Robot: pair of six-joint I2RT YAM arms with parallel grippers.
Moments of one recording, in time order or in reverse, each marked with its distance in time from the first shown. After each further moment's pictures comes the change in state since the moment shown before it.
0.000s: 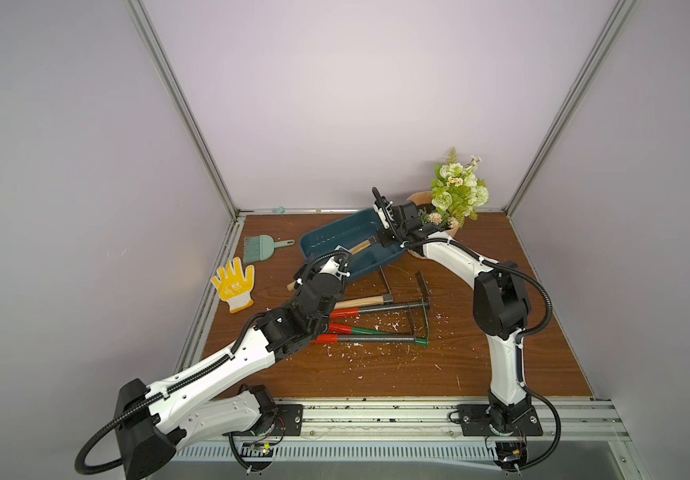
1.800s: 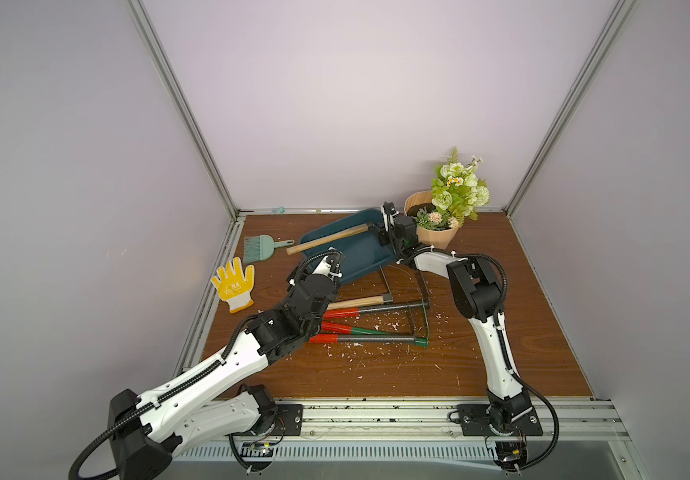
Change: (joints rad) left arm 0.038 -0.039 -0.009 -0.081 0.024 -0.033; right arm -0.064 0.277 -0.068 0.636 0.021 0.080
